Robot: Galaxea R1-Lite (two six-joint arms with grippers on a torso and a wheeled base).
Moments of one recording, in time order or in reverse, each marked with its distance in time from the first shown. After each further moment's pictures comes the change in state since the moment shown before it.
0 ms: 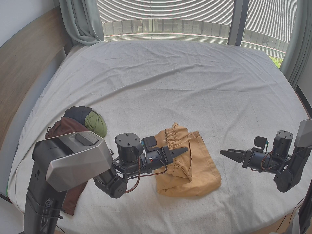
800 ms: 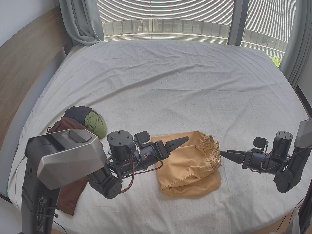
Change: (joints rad) left arm 0.026 -0.074 0.104 -0.118 0.067 0.003; right arm 0.008 0.001 0.008 0.000 0.000 -0.003
